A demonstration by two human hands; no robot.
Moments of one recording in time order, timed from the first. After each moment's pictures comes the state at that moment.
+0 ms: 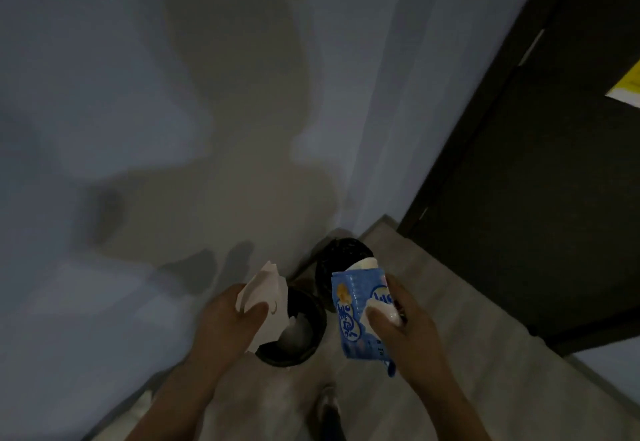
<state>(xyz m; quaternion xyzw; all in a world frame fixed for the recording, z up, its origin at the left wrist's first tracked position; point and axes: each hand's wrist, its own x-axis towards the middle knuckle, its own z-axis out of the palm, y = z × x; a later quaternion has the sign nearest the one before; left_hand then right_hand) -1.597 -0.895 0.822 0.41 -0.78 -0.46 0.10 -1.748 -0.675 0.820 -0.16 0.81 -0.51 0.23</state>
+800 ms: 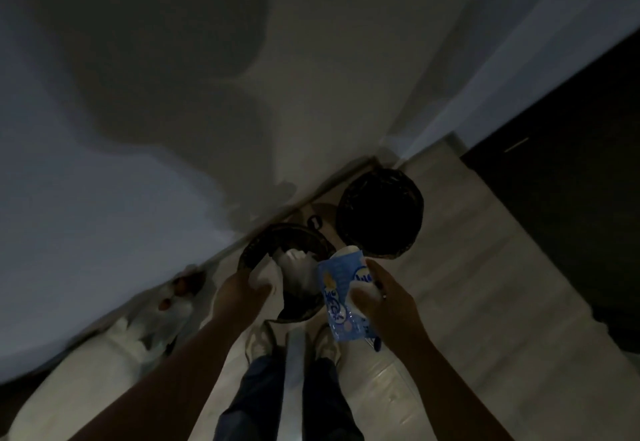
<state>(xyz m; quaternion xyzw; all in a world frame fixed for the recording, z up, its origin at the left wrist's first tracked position) -1.752 -0.976 0.537 0.58 -0.69 -0.41 -0.15 -1.921 -0.794 0.565 -0.13 0.81 -0.36 0.45</state>
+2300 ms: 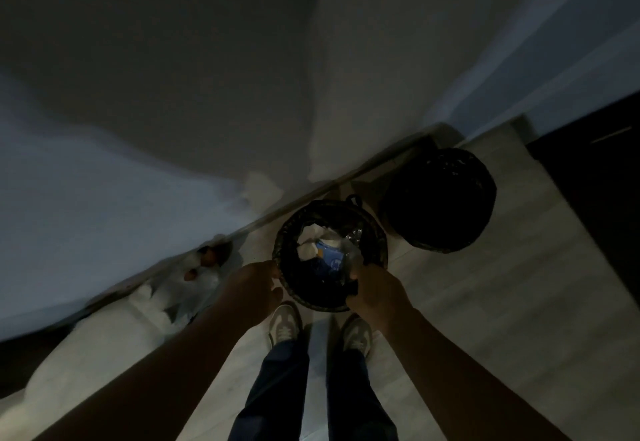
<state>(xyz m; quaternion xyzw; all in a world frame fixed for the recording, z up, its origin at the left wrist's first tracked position) -1.674 -1.021 0.465 0.45 -0.78 -0.38 -0.23 -1.852 -0.897 0.447 -0.37 0.80 0.04 0.46</state>
